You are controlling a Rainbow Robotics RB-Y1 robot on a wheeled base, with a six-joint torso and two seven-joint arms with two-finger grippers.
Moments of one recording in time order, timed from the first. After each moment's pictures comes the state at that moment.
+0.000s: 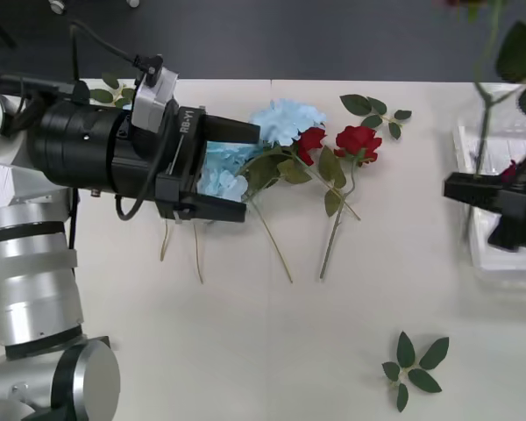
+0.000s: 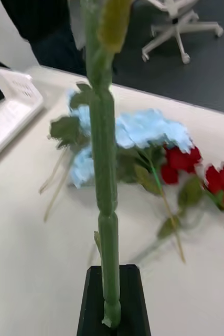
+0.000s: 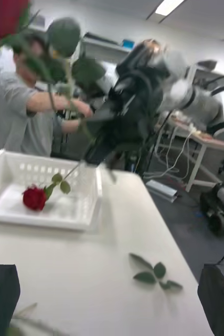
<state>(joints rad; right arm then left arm) 0.21 -0.81 -0.38 -2.37 -1.56 1.05 1.92 -0.56 0.04 0.38 -1.69 1.56 1.92 -2.67</state>
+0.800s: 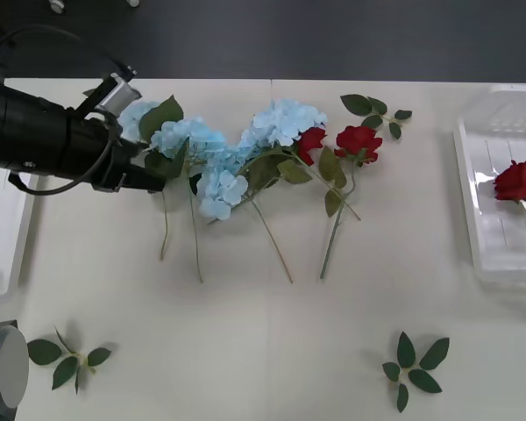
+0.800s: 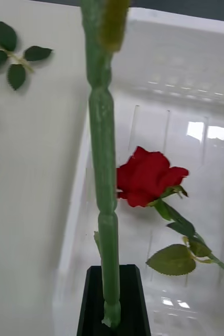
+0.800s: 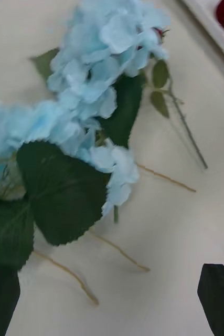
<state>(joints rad) -0.05 -0.86 -0.42 -1.91 -0.94 1.34 1.68 -0.55 0.34 0.34 -1.69 0.98 1.81 -2.19</state>
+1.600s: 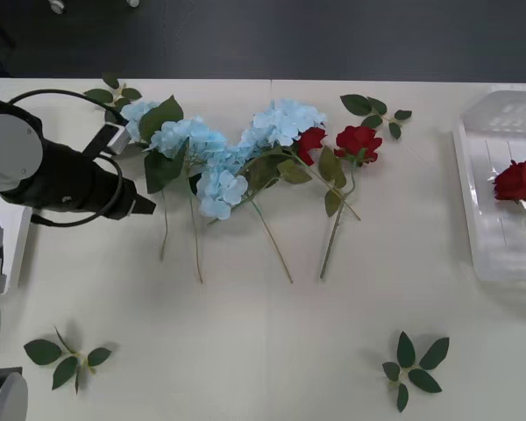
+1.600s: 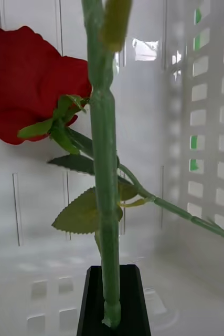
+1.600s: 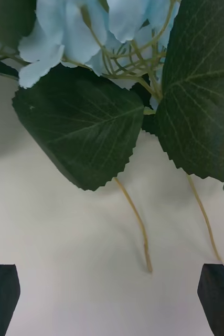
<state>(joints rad) -0.11 -0.89 -0.19 -1.69 -0.60 1.32 1.49 -0.41 0.32 0.20 -1.69 0.61 1.60 -1.95</state>
